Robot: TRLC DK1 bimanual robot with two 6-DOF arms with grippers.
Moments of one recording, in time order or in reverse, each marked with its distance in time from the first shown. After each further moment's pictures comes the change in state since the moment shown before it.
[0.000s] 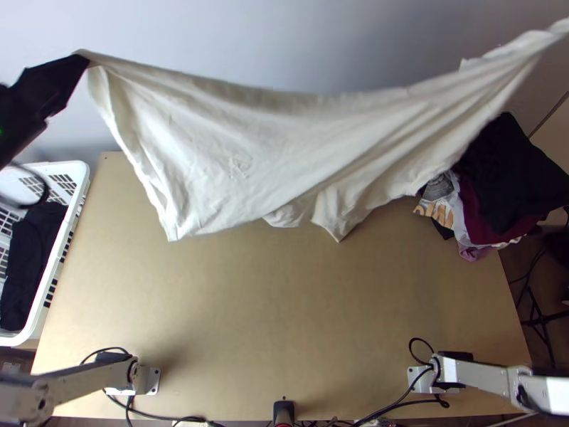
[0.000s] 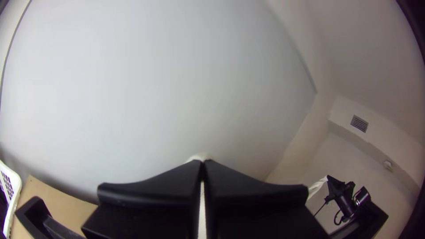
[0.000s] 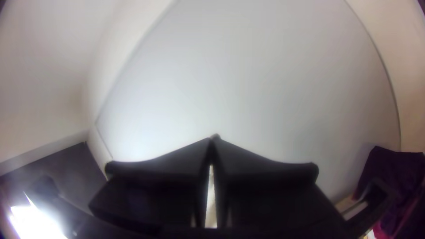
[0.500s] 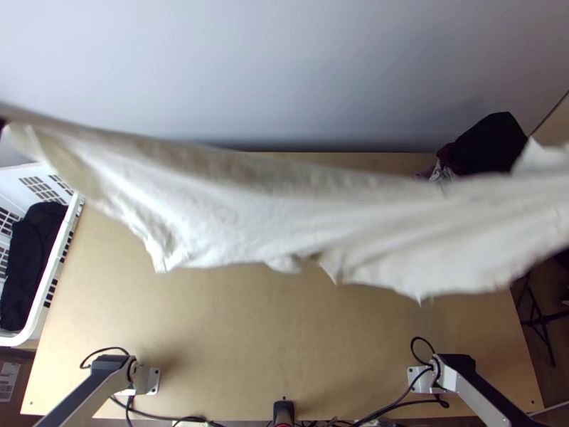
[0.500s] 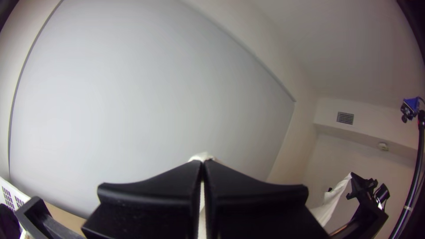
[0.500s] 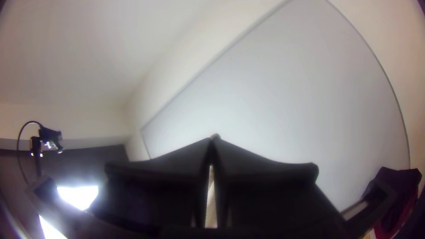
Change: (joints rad) left arm 0.068 -0.352 -0.179 0.030 0.011 0.049; right arm 0.021 -0.322 0.018 -0.087 -0.042 0.008
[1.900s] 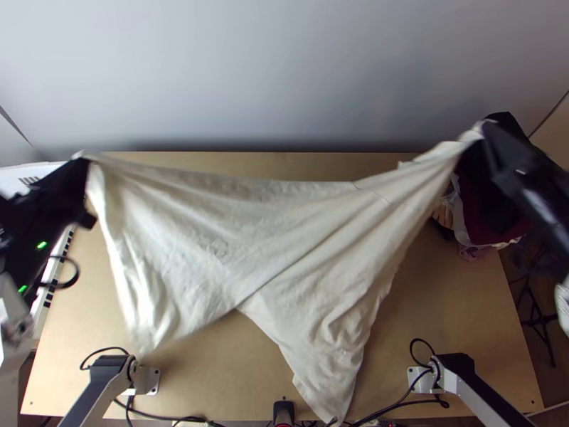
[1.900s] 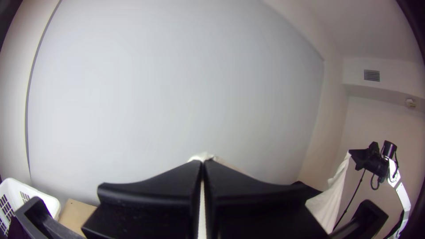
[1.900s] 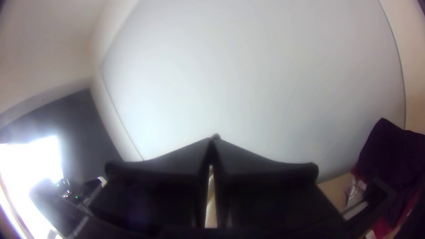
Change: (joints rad) left arm 0.042 -0.183 -0.786 0.465 -0.042 0.220; right arm 0.098 -0.070 -0.894 0.423 -0.029 -0.206
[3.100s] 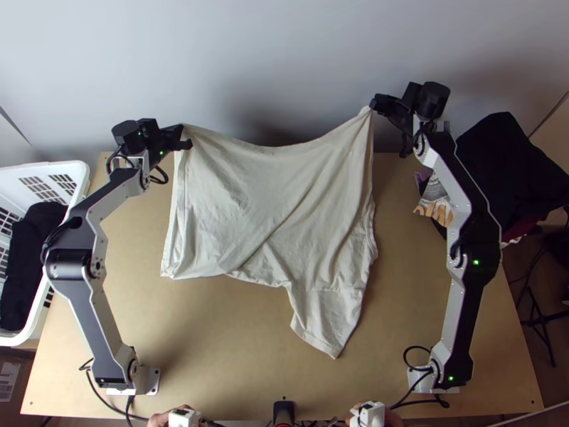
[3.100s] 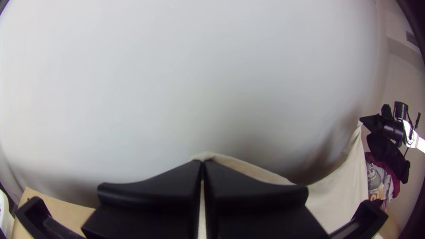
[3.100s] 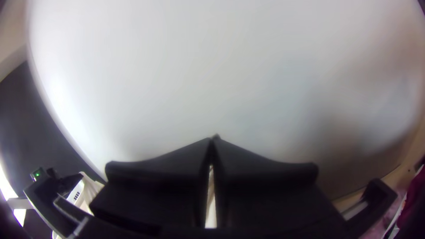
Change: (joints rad) left arm -0.032 1.325 0.427 0.557 -0.045 0.182; right arm 0.003 1.289 0.639 0.304 0.092 -0.148
